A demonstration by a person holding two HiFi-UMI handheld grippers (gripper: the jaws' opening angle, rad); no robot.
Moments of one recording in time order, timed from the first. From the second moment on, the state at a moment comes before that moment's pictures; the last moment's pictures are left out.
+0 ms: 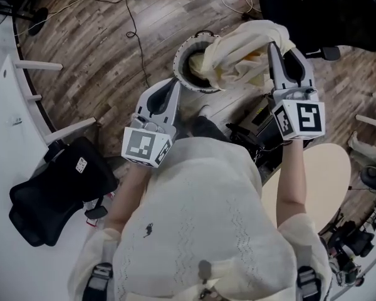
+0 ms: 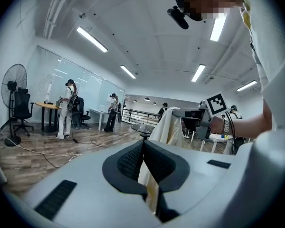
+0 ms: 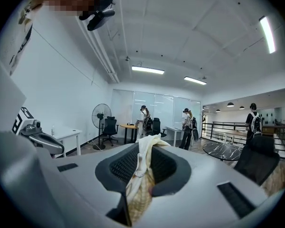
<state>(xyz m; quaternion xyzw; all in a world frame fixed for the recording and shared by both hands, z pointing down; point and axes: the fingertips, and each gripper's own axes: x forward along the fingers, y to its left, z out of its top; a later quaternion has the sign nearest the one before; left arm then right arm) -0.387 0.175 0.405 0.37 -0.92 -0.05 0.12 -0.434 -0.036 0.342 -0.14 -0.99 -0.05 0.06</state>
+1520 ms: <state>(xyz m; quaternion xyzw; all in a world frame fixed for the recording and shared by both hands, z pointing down) -0.446 0.228 0.435 0.36 -0.92 -0.06 0.14 -0.499 0.073 0.585 -0.26 -0.90 0.00 0.35</state>
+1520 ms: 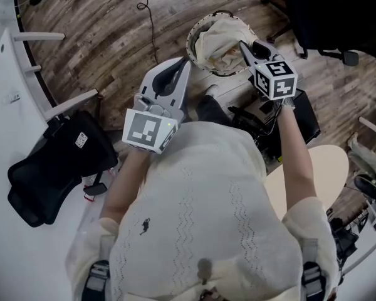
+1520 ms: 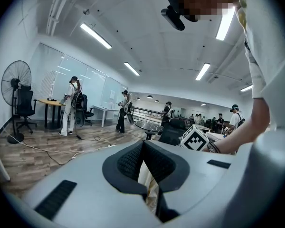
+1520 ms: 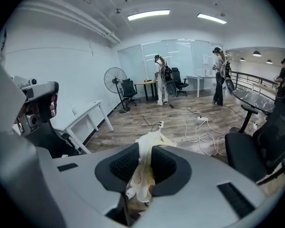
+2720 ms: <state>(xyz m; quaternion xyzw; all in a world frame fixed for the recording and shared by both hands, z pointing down) -0.441 0.241 0.447 0.31 -0.94 -0.06 0.15 -0.485 0.082 0.728 -0.28 -0.81 -0.03 0.52</state>
